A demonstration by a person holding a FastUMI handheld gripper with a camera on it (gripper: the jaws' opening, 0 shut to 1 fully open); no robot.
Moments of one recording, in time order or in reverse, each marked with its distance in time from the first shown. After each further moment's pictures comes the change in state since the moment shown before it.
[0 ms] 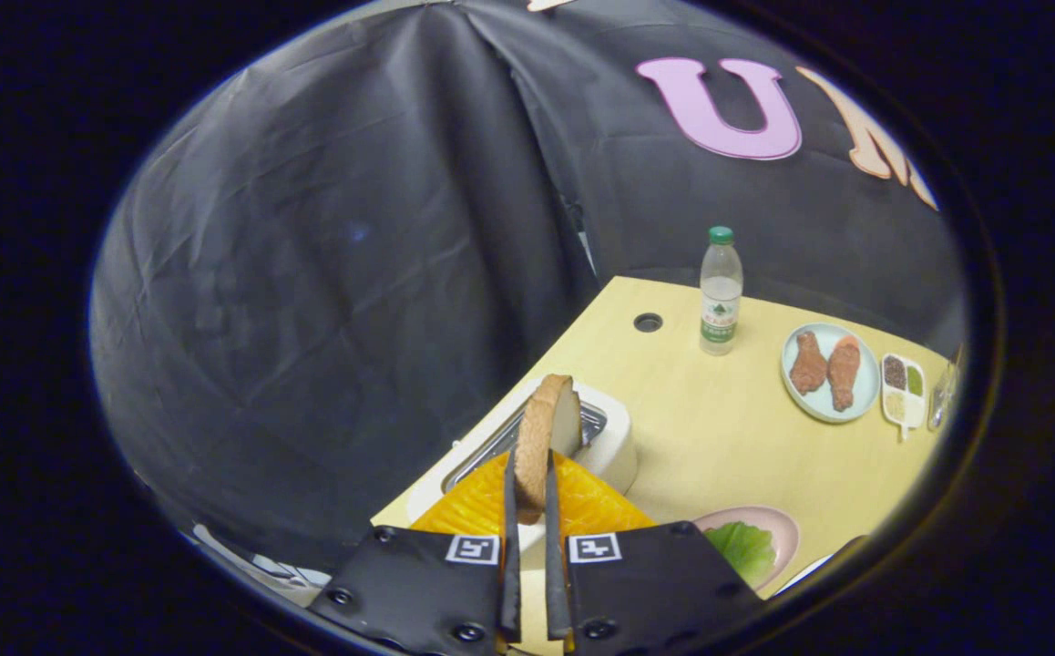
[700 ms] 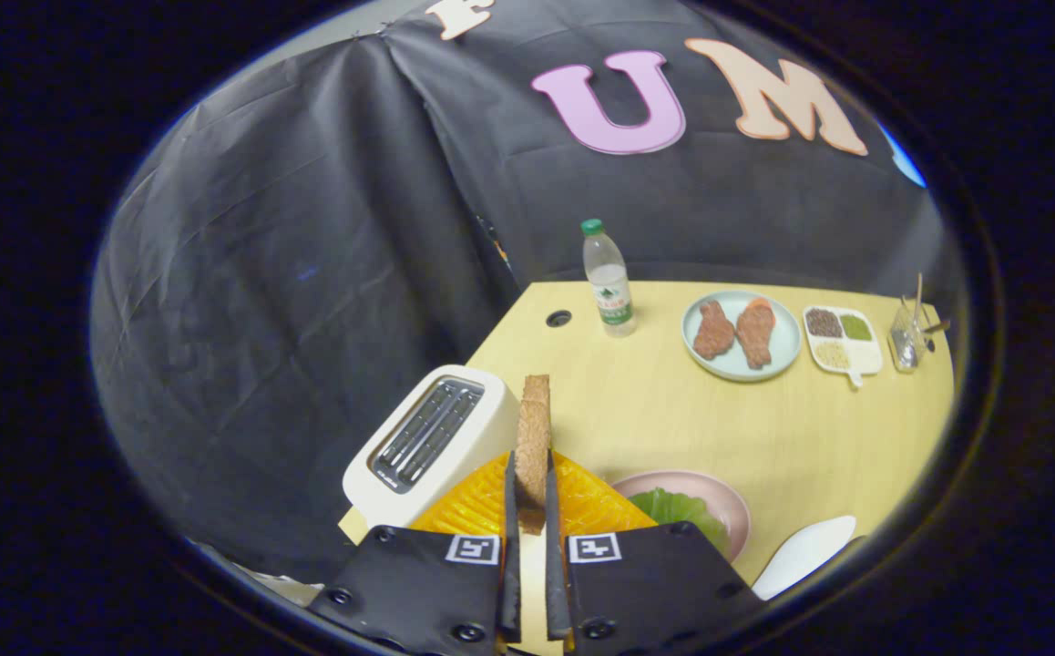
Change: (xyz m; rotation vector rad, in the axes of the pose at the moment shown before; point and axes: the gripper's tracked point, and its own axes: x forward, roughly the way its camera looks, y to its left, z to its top) arm -0.042 -0.097 -0.041 0.150 -0.050 -0.151
